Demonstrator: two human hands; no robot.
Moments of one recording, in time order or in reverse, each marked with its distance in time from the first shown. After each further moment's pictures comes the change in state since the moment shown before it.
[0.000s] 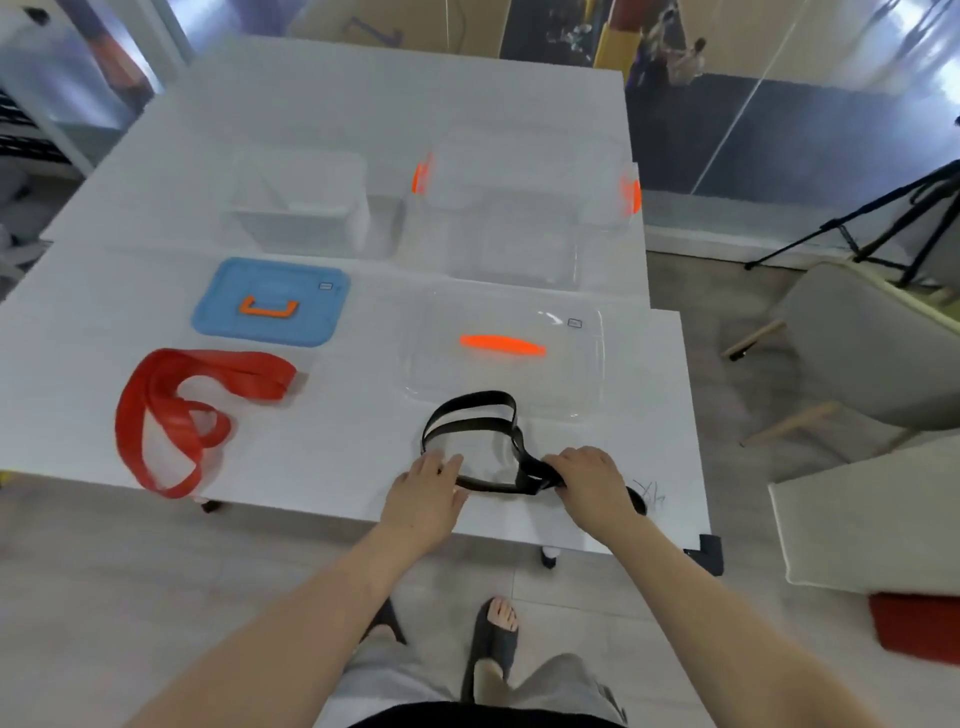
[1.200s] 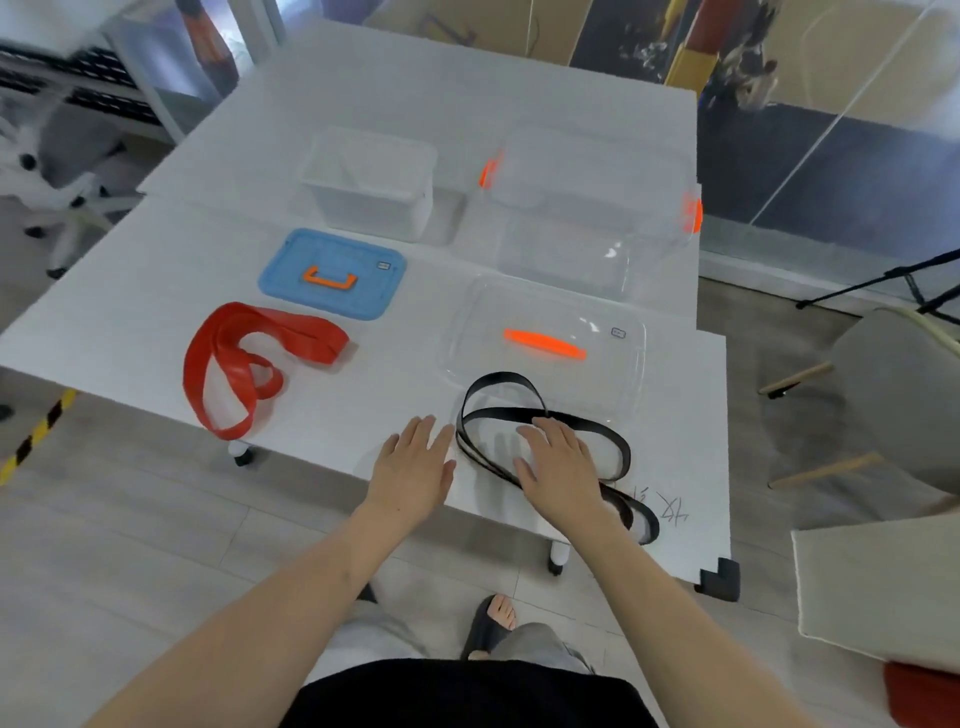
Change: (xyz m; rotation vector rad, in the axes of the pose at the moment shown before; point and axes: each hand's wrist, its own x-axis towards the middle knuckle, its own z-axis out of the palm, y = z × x) left_hand -0.044 -0.041 -0.015 0.050 0.296 -0.079; right_hand 0.003 -0.095 -0.024 0.154 0.197 -0.067
